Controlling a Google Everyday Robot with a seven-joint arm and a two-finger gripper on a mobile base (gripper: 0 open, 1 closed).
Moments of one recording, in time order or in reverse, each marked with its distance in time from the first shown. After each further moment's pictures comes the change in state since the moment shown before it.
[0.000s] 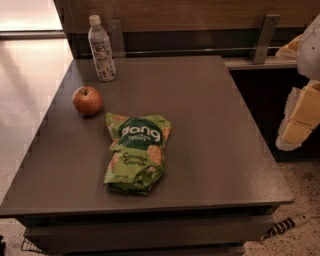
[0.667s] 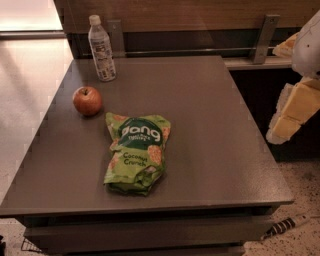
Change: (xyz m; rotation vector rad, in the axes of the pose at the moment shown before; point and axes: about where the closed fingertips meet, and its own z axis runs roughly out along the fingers) arm -0.006 -0.011 0.006 0.026 -0.051 0.030
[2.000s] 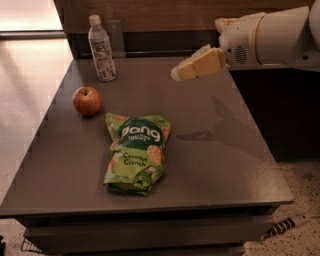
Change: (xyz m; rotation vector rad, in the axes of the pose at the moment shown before) arm -0.156 -0.101 0.054 0.156 -0.814 0.280
